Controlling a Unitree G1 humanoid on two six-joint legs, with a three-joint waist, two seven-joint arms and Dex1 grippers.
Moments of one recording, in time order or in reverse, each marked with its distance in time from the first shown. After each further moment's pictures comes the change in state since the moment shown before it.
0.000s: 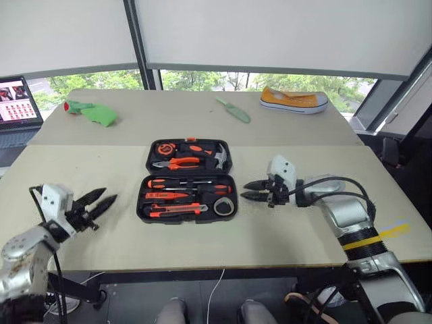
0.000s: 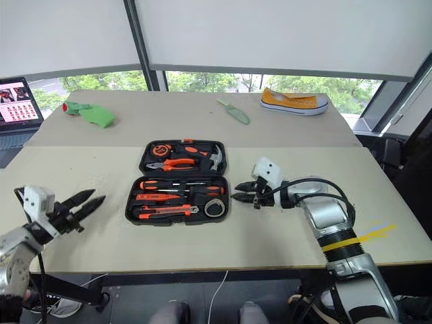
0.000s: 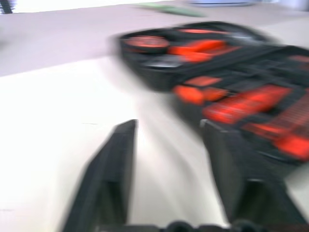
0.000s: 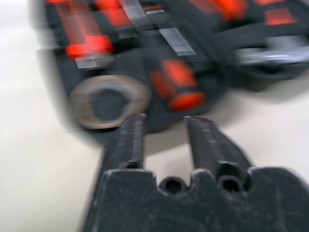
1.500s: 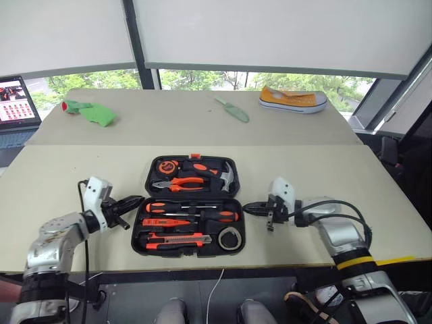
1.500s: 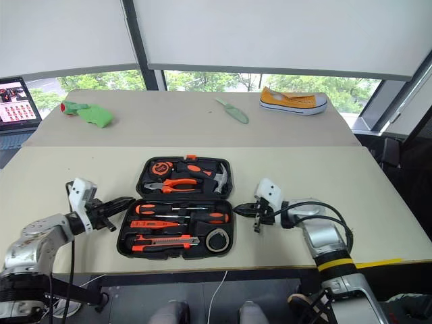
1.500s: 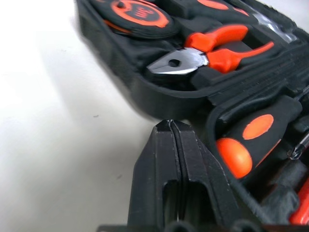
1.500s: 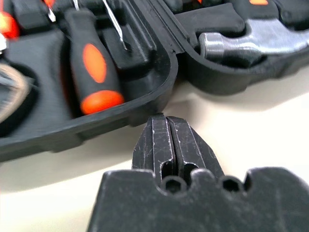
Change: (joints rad) left arm -0.036 -0.004 -0.113 -0.099 0.025 0.343 -0.127; right arm 0.193 0.007 -0.063 -0.106 0.054 0.067 0.146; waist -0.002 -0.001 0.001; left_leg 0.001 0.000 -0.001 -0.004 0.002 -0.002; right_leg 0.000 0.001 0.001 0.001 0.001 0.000
